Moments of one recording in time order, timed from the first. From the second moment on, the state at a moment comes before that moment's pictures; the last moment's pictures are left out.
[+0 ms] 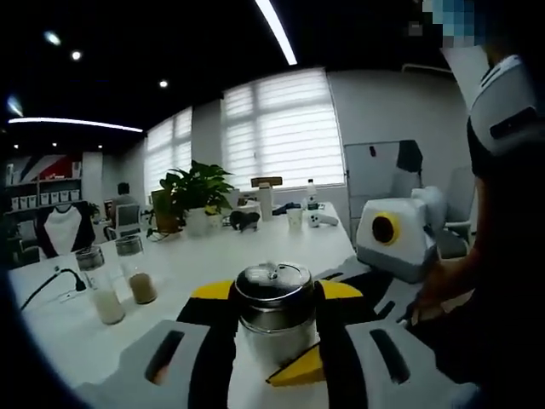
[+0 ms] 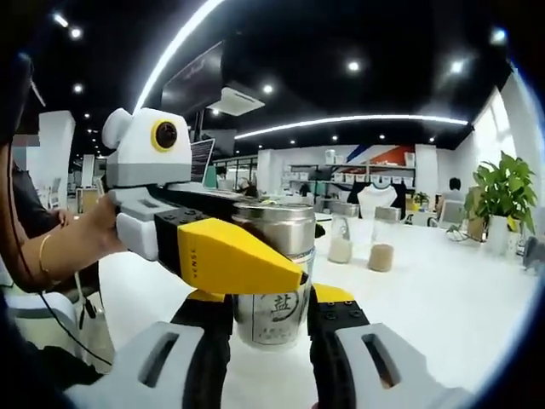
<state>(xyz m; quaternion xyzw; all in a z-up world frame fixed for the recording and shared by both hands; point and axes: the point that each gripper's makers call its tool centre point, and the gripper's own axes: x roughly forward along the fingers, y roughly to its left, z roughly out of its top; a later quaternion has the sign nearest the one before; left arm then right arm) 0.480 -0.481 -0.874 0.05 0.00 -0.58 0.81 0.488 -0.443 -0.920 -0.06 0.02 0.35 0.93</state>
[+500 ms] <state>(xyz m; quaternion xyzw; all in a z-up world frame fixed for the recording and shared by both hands) 0.483 -0.487 -0.876 0.05 0.00 -0.52 0.85 0.491 -0.451 -0.920 -0.06 0.01 0.30 0.95</state>
